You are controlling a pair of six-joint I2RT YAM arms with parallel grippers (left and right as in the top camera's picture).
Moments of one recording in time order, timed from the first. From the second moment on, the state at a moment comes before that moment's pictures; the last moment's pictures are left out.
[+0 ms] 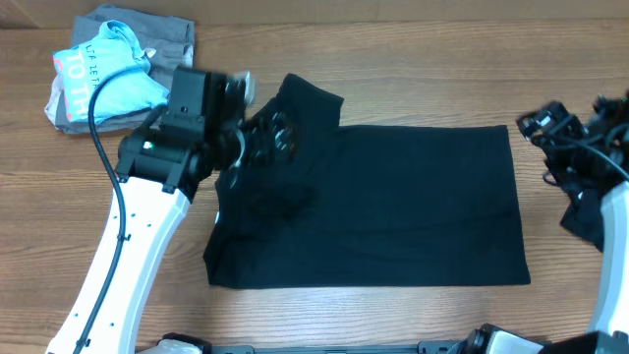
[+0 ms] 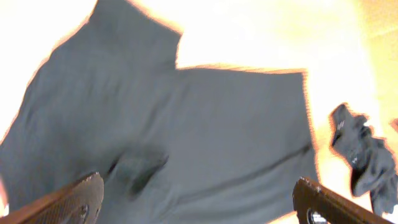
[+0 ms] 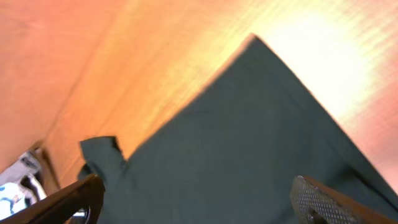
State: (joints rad) left arm -0.28 1.43 1.45 -0.90 0.33 -0.41; right arm -0.39 1.41 1.28 -0.85 -0.39 0.48
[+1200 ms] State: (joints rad) left arm -0.55 2.30 1.90 -0.48 -0.13 -0.25; right arm -0.20 1.88 1.29 -0.52 -0.09 0.58
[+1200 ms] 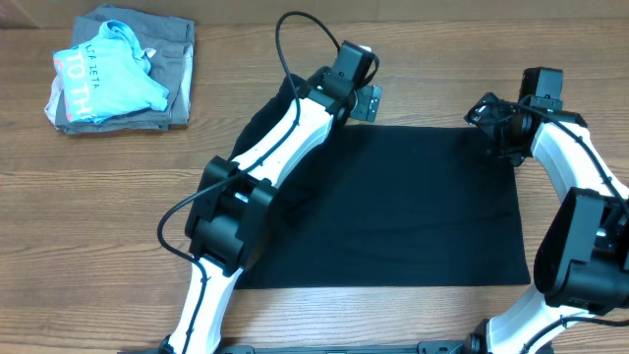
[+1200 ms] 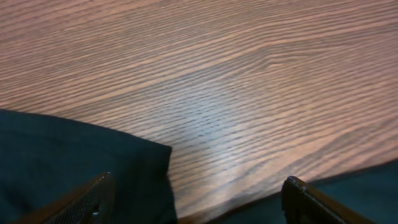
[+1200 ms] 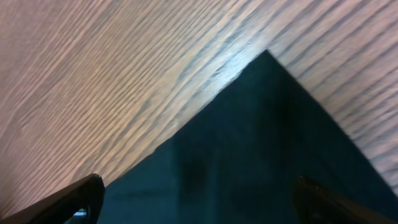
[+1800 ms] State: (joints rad) left arm -0.52 2.40 1.90 -0.47 -0.19 -0.33; right arm -0.20 1.88 1.29 -0.56 -0.08 0.64
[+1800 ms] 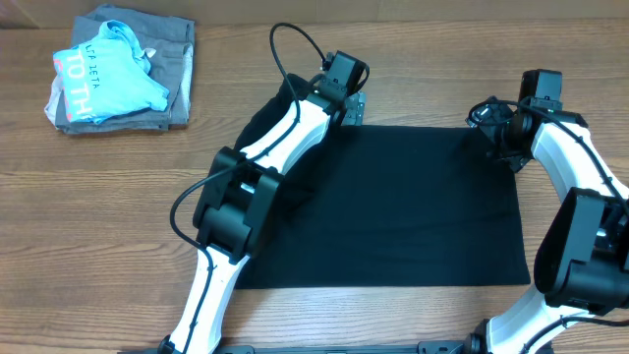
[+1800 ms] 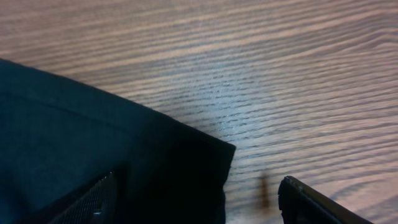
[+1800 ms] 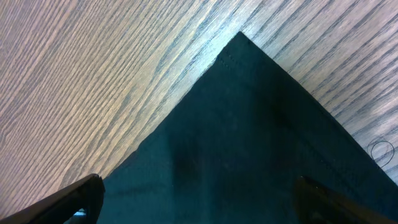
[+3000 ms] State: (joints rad) left arm -0.49 2.44 1.91 -0.46 -0.21 -0.35; right arm -0.19 1.88 1.29 -0.51 -0.04 0.64
